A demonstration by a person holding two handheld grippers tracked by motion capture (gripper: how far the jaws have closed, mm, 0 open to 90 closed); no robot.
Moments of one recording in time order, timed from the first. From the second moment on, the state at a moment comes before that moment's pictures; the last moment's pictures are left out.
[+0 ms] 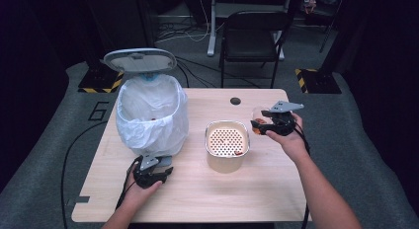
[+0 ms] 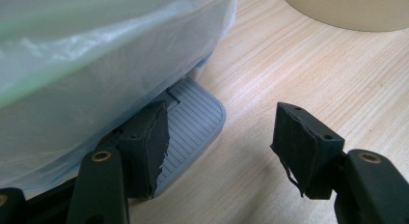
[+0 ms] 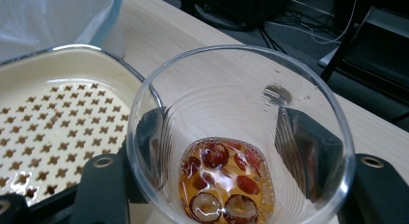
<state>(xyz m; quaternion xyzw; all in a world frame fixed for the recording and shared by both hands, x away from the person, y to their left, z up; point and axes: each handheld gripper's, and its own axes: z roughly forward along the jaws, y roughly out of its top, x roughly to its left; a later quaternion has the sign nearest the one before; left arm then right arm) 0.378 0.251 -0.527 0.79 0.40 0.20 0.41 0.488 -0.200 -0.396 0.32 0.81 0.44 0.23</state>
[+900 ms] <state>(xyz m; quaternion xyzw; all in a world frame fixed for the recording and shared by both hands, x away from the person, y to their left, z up) 0.378 0.251 -0.527 0.79 0.40 0.19 0.41 0.502 -0.189 -0.372 0.28 0.81 0.44 0.27</state>
